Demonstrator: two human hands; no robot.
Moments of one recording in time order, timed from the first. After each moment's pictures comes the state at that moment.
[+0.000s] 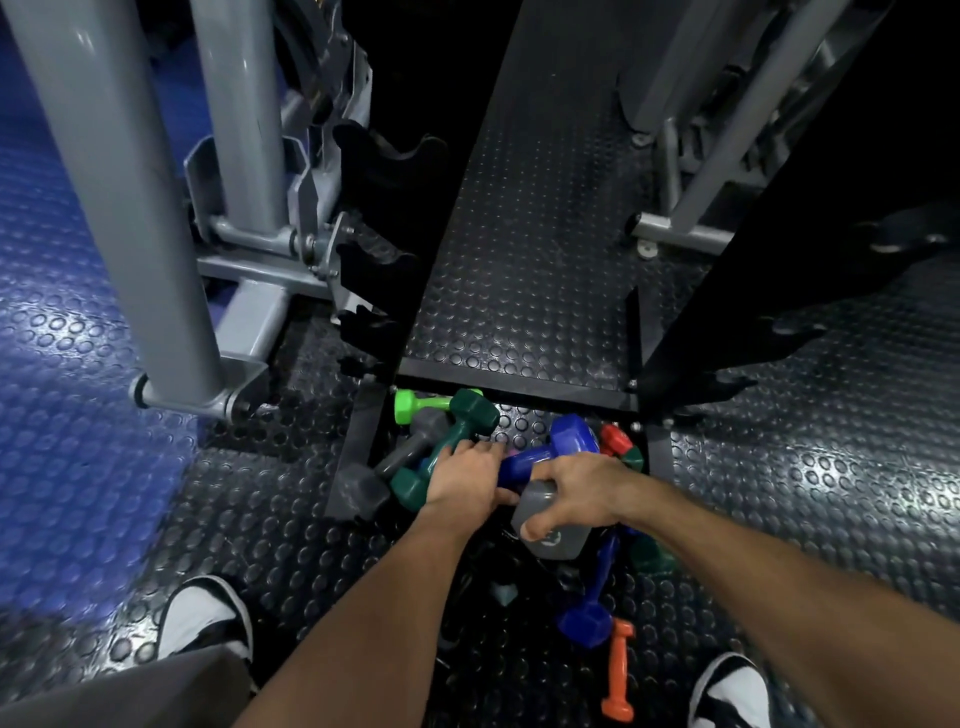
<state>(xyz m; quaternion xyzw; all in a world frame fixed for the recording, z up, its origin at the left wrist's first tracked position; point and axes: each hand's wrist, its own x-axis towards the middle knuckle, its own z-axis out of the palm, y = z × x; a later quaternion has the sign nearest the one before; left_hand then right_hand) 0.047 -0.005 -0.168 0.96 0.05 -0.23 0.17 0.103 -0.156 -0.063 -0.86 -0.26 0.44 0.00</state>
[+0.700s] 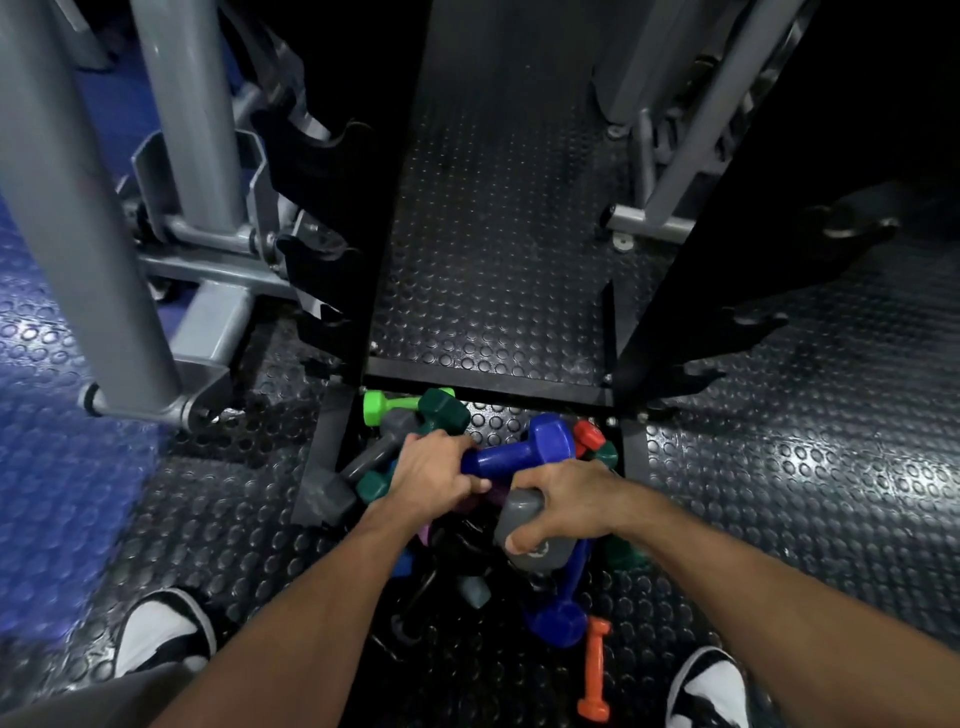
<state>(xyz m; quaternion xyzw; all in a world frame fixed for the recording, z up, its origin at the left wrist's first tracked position) 0.057 0.002 -0.162 0.96 0.06 -0.16 0.23 0.104 -0.190 -0.062 -0.85 -0.28 0.44 0.06</state>
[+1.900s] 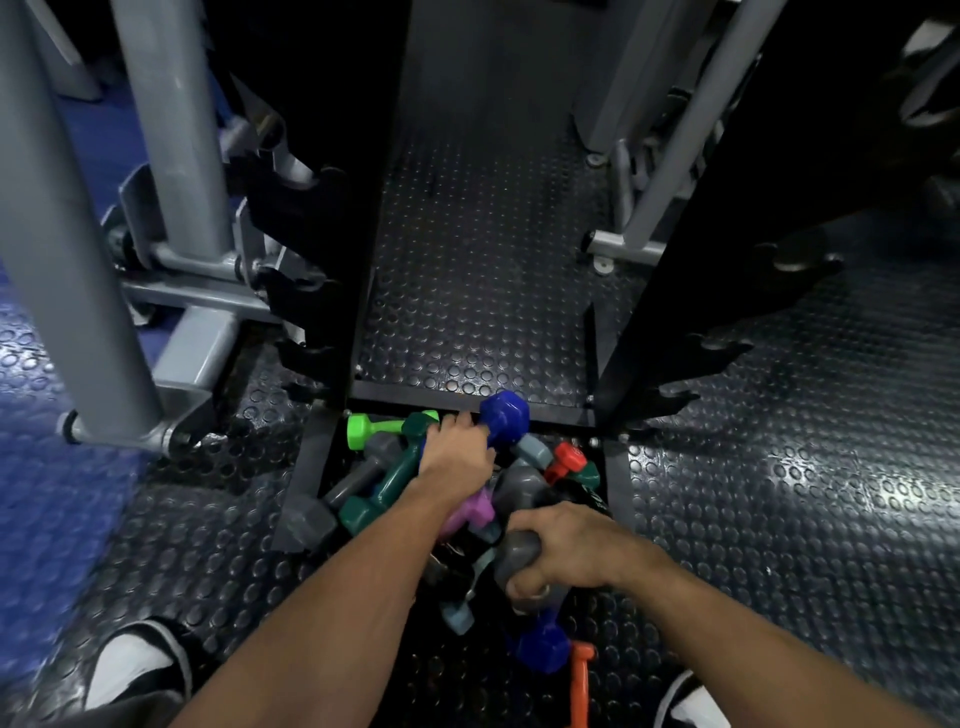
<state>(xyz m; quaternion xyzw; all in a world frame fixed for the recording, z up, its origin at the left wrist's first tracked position) 0.121 -0.038 -0.161 0.97 0.07 -0.18 0.17 0.091 -0.215 -0.059 -0.84 -0.23 0.48 0.10</state>
